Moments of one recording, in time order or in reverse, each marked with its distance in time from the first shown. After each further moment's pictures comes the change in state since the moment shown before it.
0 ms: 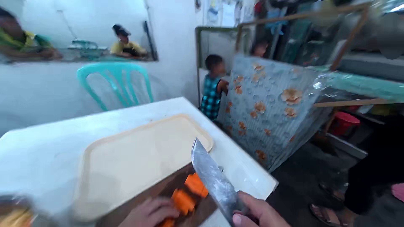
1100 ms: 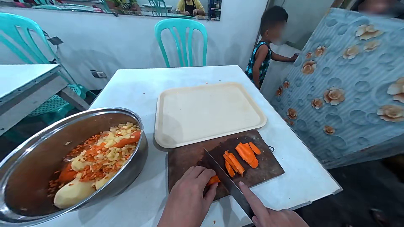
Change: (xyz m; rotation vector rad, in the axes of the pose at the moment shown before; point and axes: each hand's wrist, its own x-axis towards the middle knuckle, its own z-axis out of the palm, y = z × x) left_hand -0.028 0.048 0.061 0.321 0.579 -0.452; right_hand 0.021 -0.037 0.065 -0.889 -0.523 0.126
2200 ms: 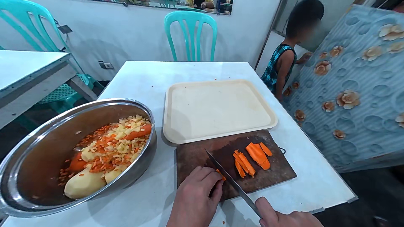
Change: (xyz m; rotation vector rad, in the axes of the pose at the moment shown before) left_hand -0.009 -0.008 0.010 -0.042 0.172 0.001; right_hand 0.006 -0.019 -0.012 -0.249 -0.053 0.032
